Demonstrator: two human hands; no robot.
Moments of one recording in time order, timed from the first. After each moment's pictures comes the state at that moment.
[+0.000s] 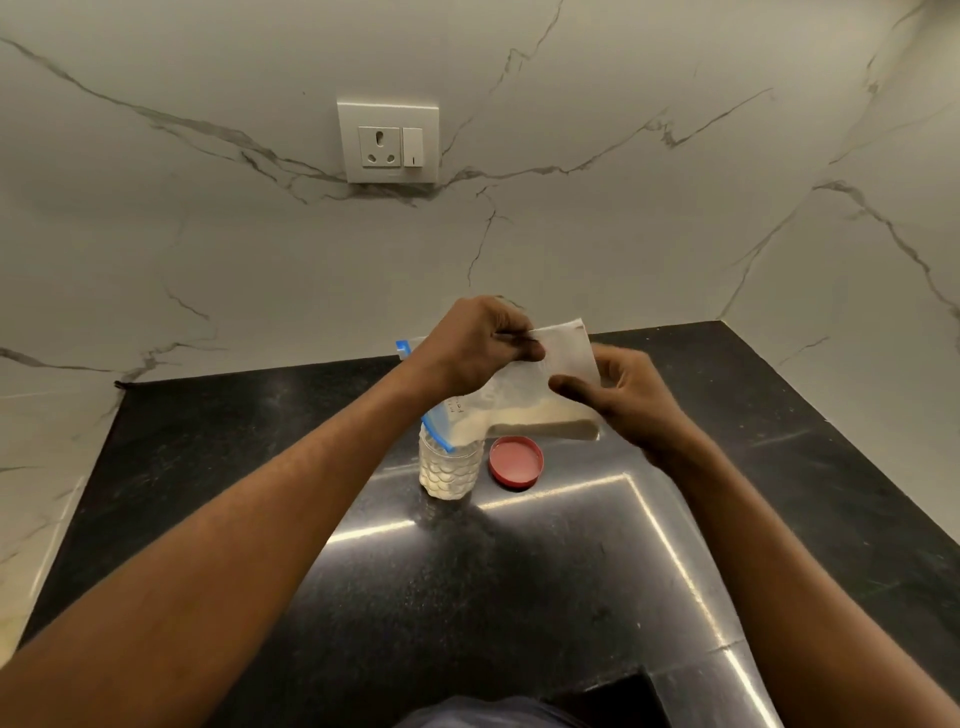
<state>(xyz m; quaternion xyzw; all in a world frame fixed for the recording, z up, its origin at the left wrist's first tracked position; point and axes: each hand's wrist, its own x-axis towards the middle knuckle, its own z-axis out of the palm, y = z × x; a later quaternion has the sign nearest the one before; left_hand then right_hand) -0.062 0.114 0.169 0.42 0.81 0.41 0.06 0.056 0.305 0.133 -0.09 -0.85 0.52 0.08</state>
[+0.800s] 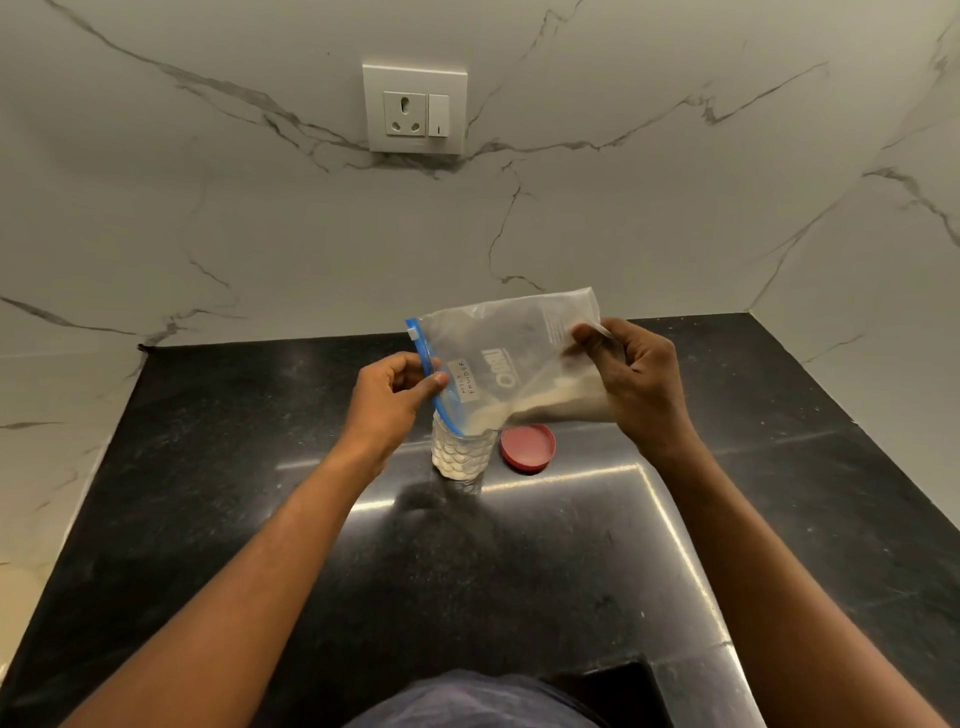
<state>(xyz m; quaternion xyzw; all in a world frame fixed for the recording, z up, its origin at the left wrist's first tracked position) -0.055 0.038 0.053 0.09 0.73 0.67 0.10 0.047 0.284 0.125 -0.06 -0.82 0.51 0.25</state>
